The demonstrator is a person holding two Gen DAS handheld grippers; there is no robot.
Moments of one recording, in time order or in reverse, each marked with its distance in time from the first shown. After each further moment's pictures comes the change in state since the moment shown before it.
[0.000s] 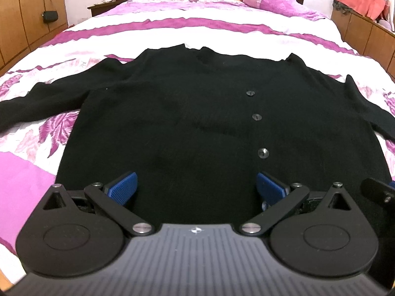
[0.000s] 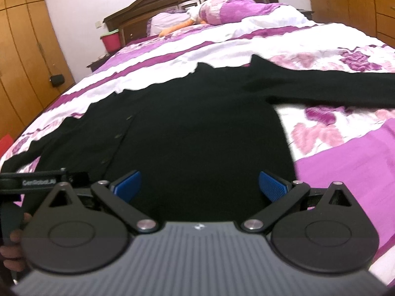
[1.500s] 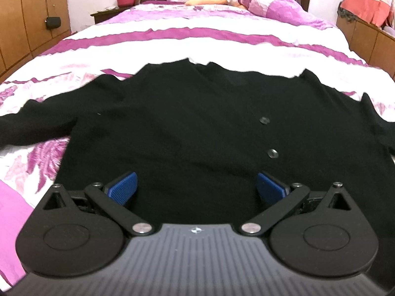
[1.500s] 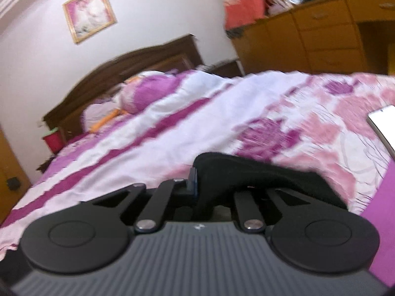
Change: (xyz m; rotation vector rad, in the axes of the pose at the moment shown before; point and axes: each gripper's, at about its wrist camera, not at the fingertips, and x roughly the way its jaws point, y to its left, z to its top) left arm 0.031 0.007 0.032 -0.011 -0.051 0.027; right arm 0.023 -0.192 0.110 0.269 -0.365 -0.173
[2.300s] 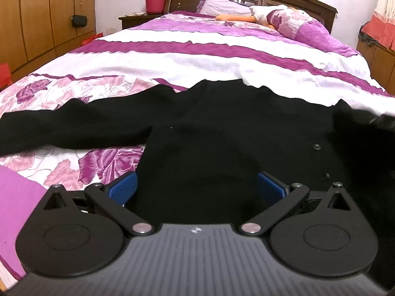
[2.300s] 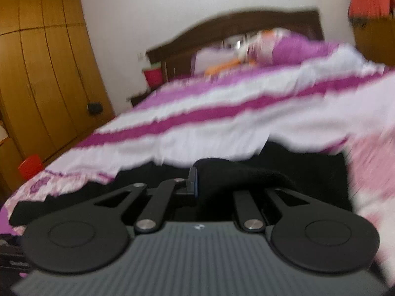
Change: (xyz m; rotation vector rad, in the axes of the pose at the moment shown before) left arm -0.017 0.076 0.002 -0.093 -0.057 0.060; right arm 0.017 0.238 -0.101 -0.271 0.231 0.423
